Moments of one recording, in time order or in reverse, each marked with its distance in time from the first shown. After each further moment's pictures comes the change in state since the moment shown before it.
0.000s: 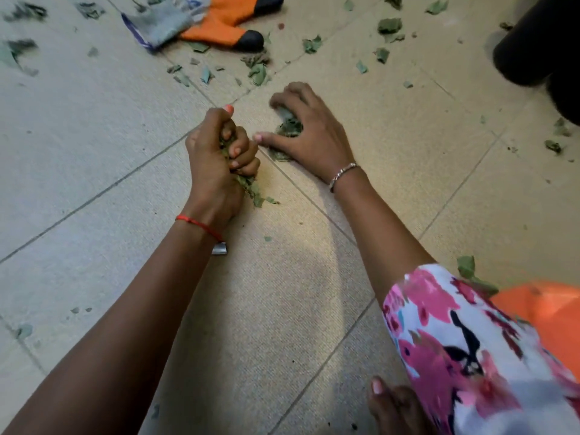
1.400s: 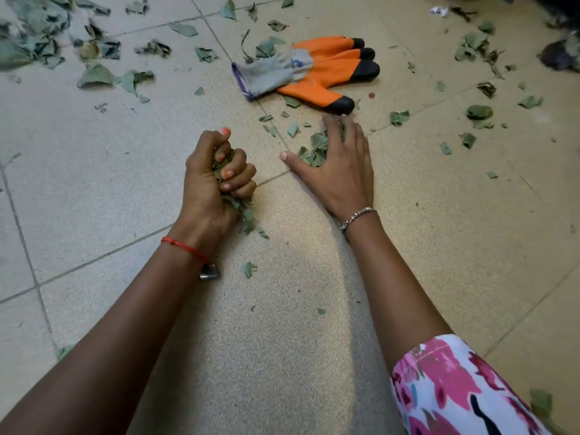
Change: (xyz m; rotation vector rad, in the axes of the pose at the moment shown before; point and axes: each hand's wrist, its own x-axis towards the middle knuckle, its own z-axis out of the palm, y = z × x) left_hand 0.022 0.067 -0.048 -0.136 0.057 0.088; right_hand 0.058 -0.041 0.039 -0.117 0.053 0.054
